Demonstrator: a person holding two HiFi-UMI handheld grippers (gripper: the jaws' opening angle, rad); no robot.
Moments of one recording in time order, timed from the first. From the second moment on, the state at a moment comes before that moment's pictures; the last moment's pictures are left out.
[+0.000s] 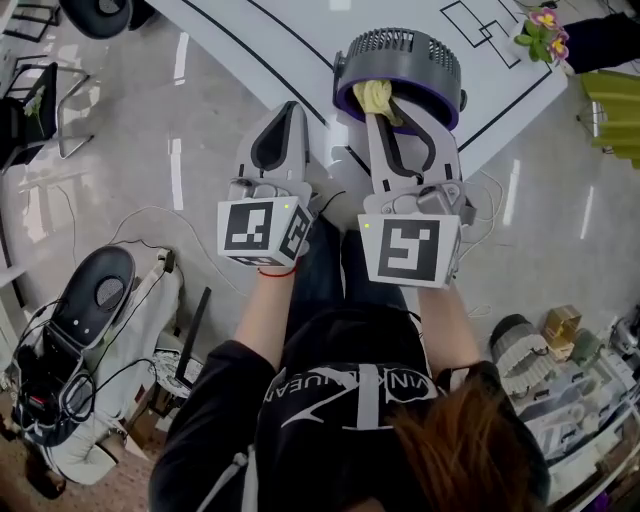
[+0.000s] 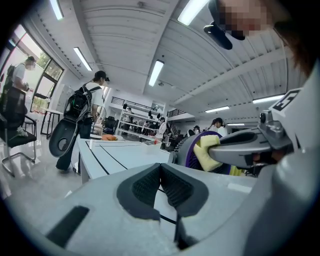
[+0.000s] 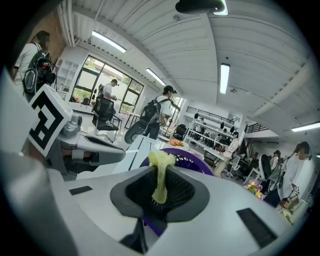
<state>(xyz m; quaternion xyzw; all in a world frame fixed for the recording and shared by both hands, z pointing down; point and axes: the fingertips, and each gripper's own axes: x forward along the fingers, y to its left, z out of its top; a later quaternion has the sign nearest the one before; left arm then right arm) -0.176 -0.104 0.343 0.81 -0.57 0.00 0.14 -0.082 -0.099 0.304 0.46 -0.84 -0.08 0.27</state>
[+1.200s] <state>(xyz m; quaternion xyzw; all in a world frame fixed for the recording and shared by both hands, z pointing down) -0.165 -0.088 0.261 0.82 -0.56 -0.01 0.09 -0.019 -0.068 0.248 0.52 -0.80 -0.12 0.26</state>
